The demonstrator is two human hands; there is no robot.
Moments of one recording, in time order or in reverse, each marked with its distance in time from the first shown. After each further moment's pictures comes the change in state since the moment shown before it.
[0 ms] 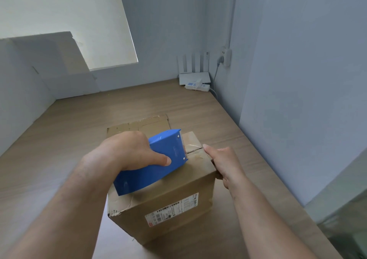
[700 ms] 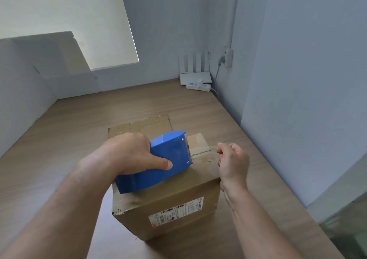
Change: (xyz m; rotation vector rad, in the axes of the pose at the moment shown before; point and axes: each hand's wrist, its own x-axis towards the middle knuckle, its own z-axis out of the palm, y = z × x) left_hand 0.002 -0.009 0.004 0.046 0.013 0.080; right_hand -0.021 0.001 0.008 0.293 0.274 -0.284
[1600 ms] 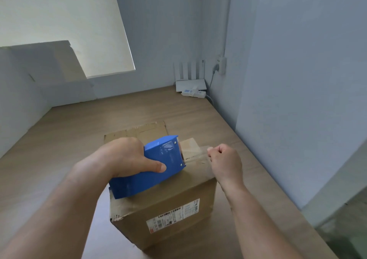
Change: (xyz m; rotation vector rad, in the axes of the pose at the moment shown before) left_hand 0.006 -0.008 -0.003 -0.023 -0.010 0.012; right_hand 0.006 -0.013 0.001 -0.616 -0.071 -0.182
